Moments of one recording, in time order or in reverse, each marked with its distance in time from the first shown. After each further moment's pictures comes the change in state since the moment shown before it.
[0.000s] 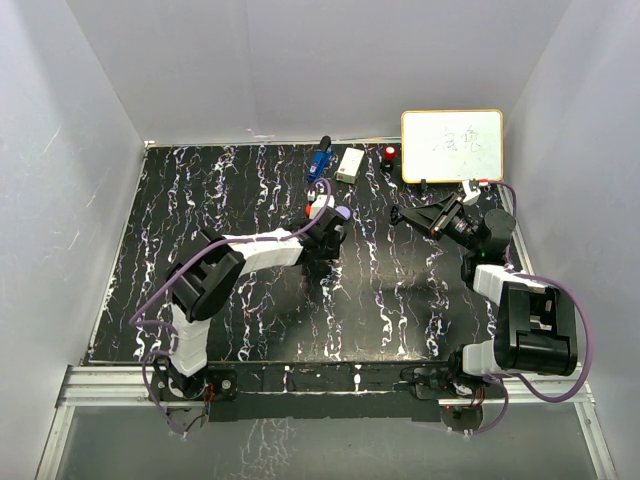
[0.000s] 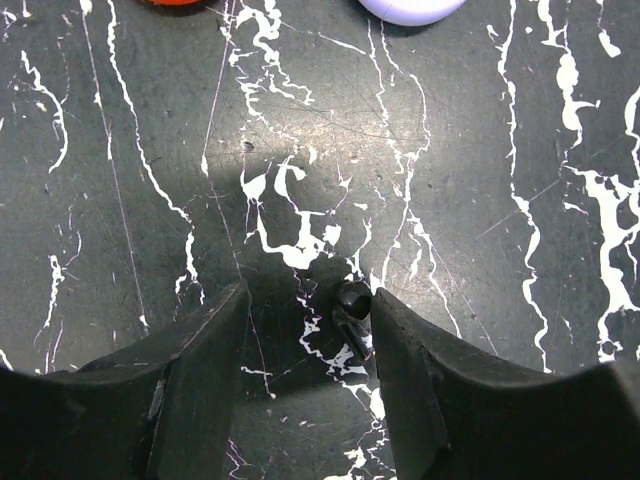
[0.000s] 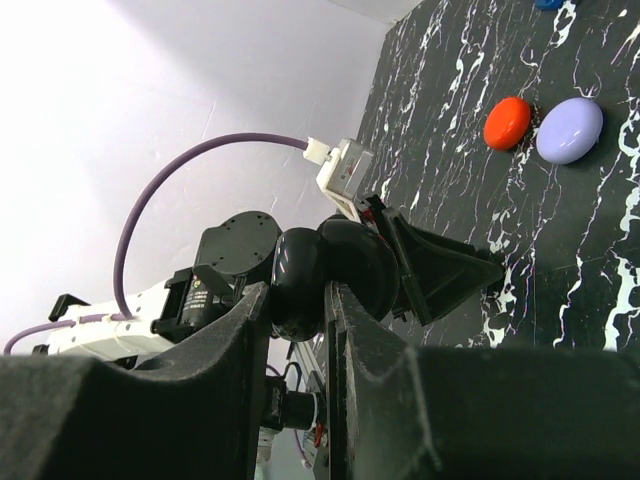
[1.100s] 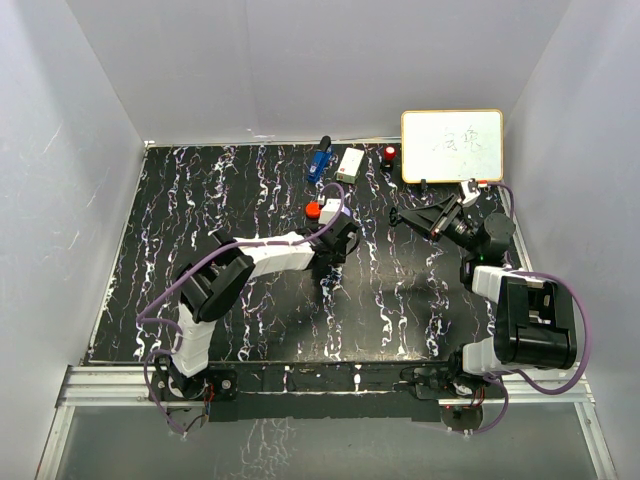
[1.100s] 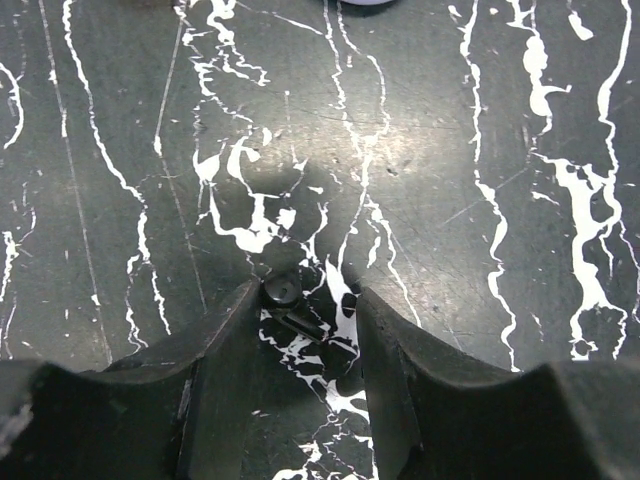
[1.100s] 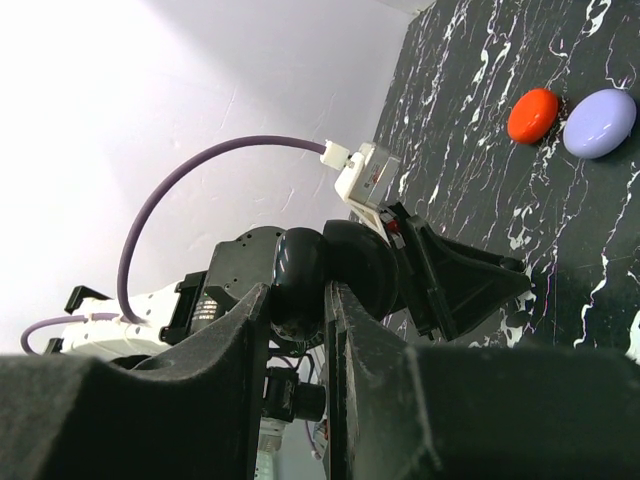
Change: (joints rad) left arm -0.077 0.051 0.072 -0.068 -0.111 -0.074; right arm 0.000 0.035 -0.021 0.134 -0.031 0.078
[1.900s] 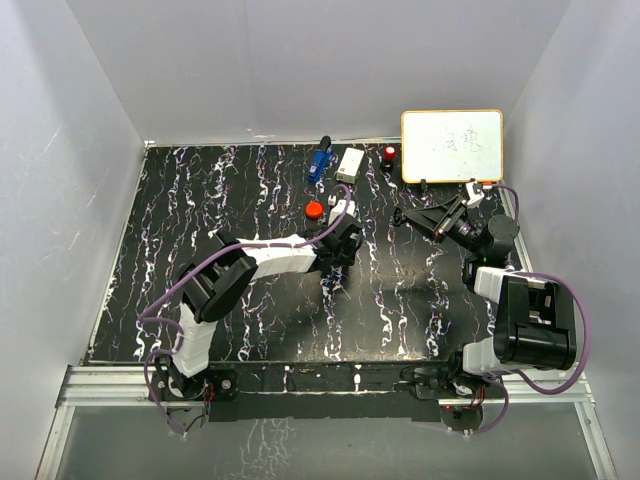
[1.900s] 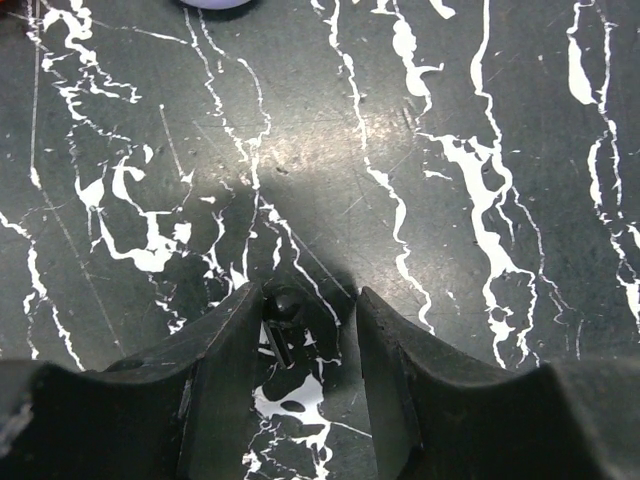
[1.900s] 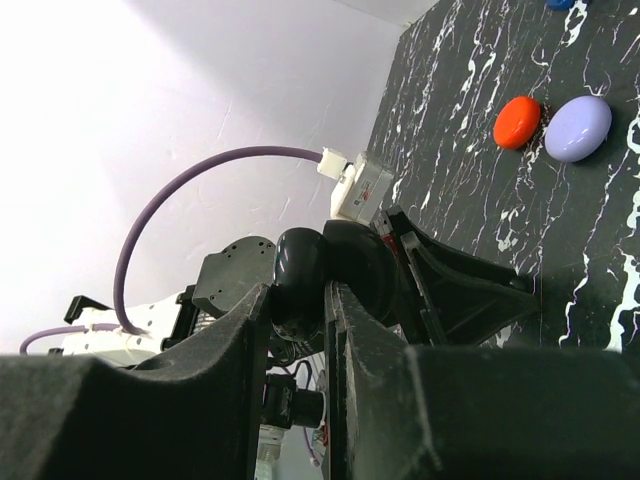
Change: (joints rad) left arm -0.017 0.008 -0.010 0.114 0.114 0.075; right arm -0.032 0.000 -0.012 0.005 -0.006 0.001
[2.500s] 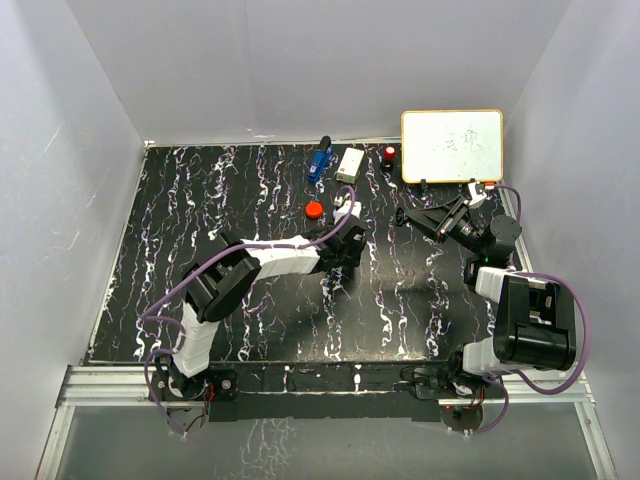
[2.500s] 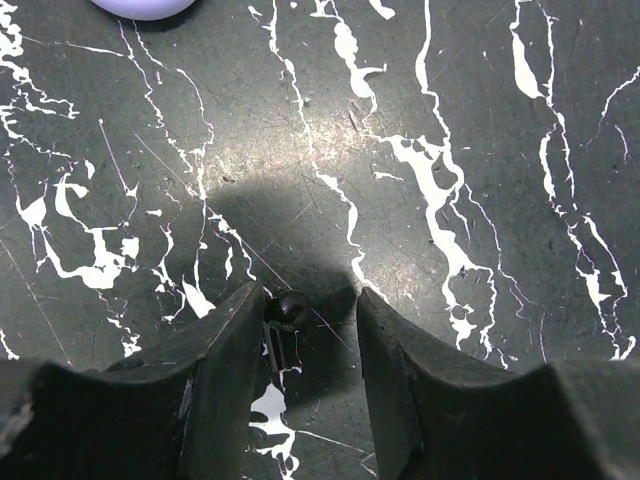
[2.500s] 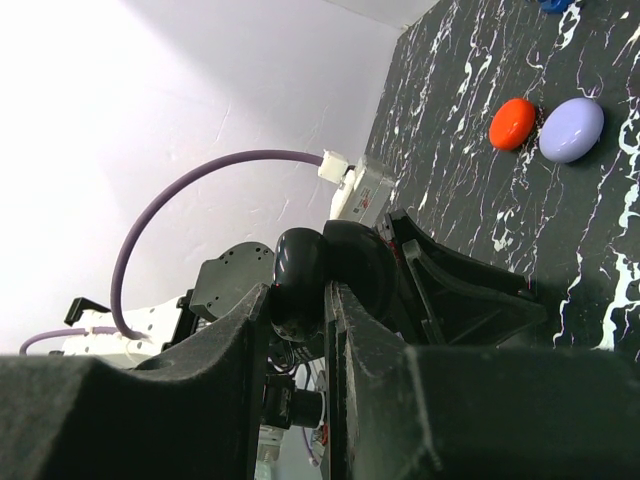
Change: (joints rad) left arm -0.014 0.018 0.012 0.044 0.039 0.020; right arm -0.021 0.000 0.000 0.000 -0.013 0.000
